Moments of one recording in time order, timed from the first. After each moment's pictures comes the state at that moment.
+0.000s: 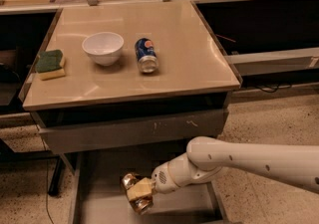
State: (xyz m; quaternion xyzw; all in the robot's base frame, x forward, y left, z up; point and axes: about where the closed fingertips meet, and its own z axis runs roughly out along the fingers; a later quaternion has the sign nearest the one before) arm 0.396 0.064 0.528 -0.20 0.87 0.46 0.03
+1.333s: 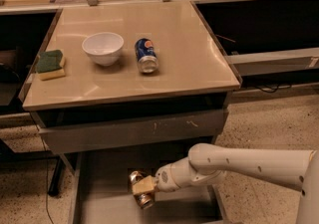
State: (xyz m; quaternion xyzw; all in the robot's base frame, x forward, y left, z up) arm 0.428 0.057 0.469 -0.15 0.88 0.46 0.04
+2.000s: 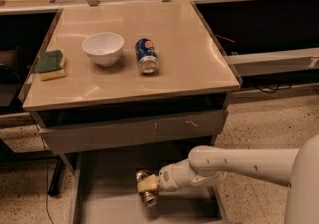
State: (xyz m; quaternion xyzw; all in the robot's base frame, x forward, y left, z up) arm 0.448 0.043 0.436 -0.11 0.90 0.43 0.05
